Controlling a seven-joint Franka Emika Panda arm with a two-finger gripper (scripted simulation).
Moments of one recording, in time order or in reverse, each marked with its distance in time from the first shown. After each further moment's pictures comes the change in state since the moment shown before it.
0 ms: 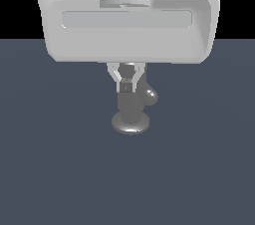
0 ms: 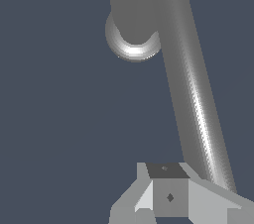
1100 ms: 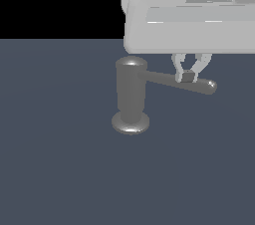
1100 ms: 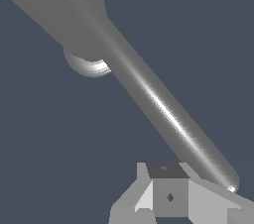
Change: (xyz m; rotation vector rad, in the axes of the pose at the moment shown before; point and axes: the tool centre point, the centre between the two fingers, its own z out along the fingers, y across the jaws) arm 0.029 0.096 -0.008 -0.010 0.029 -0.012
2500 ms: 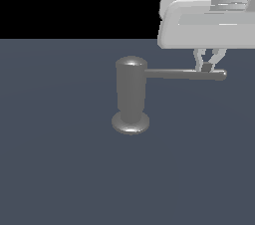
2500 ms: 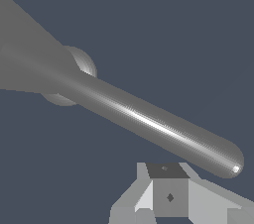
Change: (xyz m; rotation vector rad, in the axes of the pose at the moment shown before) arm 0.065 0.060 0.004 0.002 -0.008 0.016
